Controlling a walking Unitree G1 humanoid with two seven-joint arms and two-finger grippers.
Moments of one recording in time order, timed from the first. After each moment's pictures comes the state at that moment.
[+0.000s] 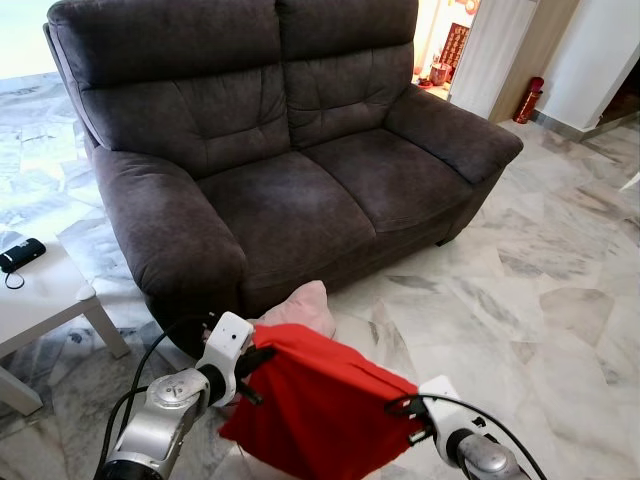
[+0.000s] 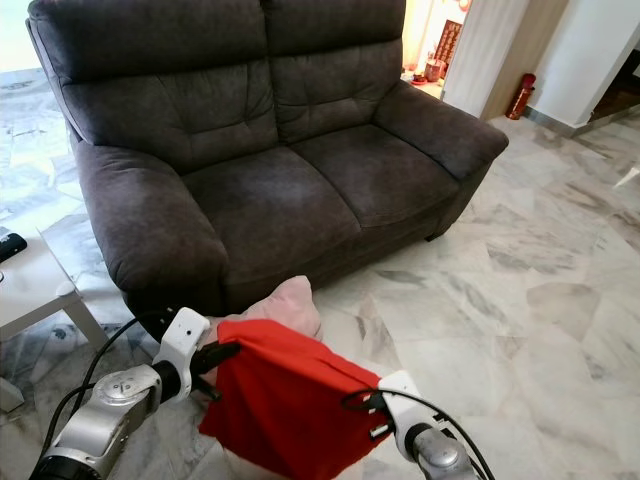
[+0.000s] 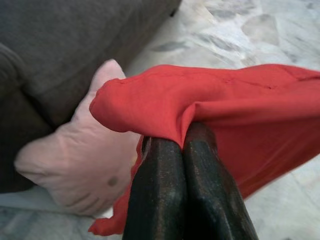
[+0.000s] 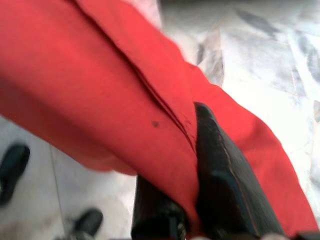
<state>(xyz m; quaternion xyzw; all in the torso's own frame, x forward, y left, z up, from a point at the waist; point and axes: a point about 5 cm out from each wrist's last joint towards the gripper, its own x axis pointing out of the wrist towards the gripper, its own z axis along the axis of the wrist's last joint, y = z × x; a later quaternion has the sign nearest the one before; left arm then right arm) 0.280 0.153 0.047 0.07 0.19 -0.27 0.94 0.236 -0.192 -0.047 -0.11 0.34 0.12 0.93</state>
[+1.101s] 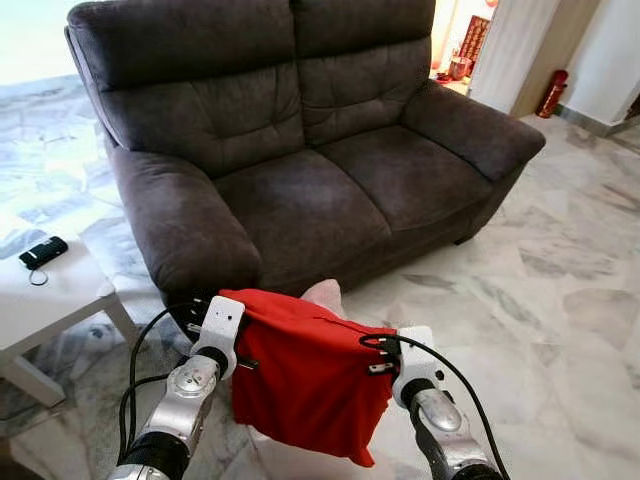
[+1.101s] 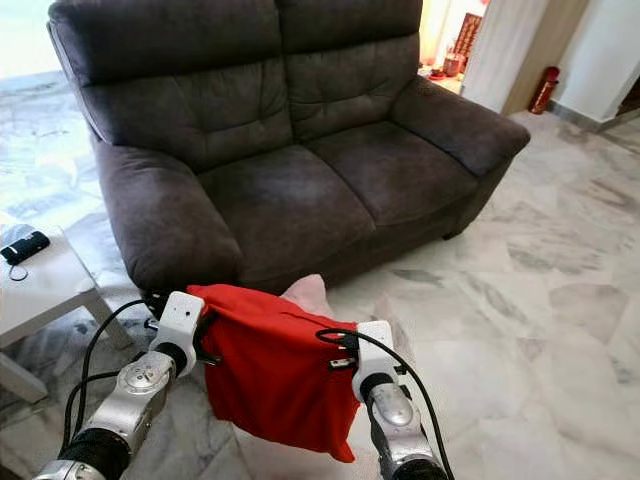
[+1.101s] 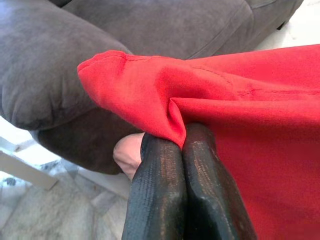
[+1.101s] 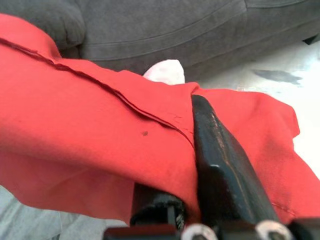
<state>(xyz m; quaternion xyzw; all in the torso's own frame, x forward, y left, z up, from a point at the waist) 0.308 0.160 0.034 0.10 0.15 -0.10 0.98 0.275 -0.132 -0.010 0.01 0.21 0.08 0.98</state>
